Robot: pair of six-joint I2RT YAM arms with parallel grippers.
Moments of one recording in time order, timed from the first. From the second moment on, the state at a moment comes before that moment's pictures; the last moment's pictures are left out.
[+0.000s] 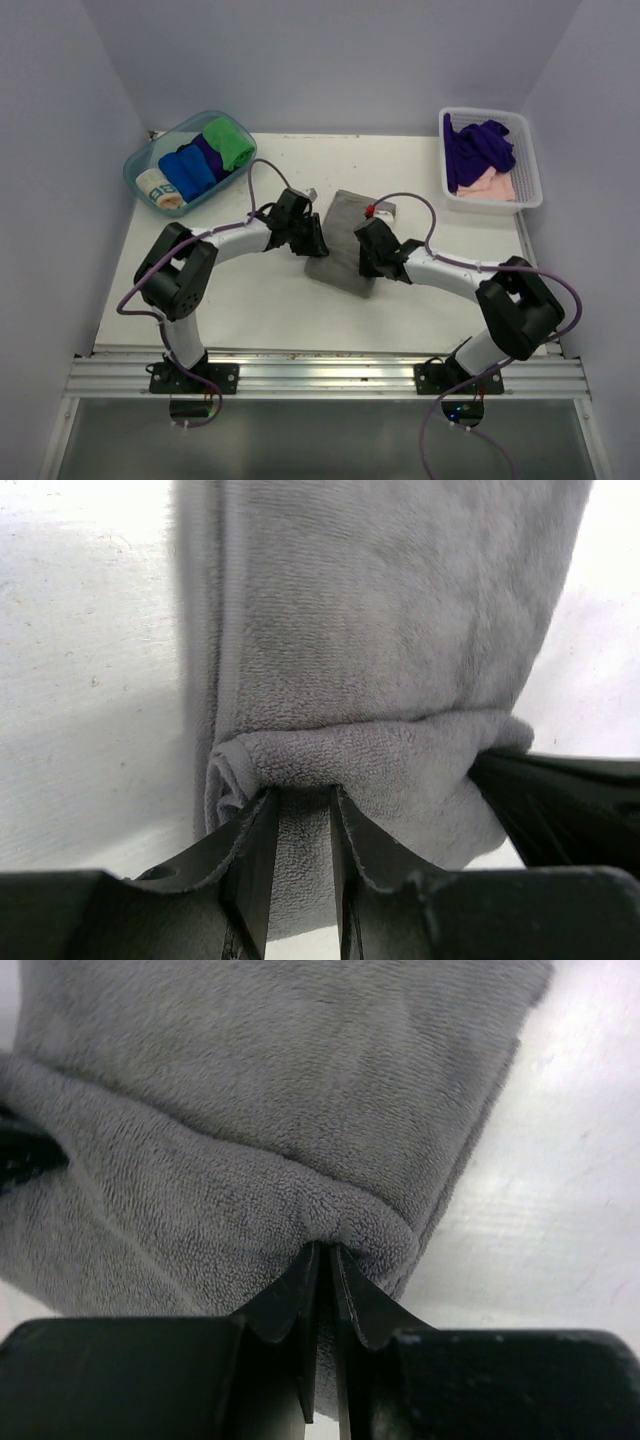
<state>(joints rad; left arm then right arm) -0.59 1.82 1.09 -0.18 0.23 -0.67 0.67 1.57 0.86 -0.28 0.25 0.60</state>
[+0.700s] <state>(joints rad) -0.59 1.86 1.15 -0.19 0.26 -0.60 0.99 1.37 0.89 -0.48 0.41 0.58</state>
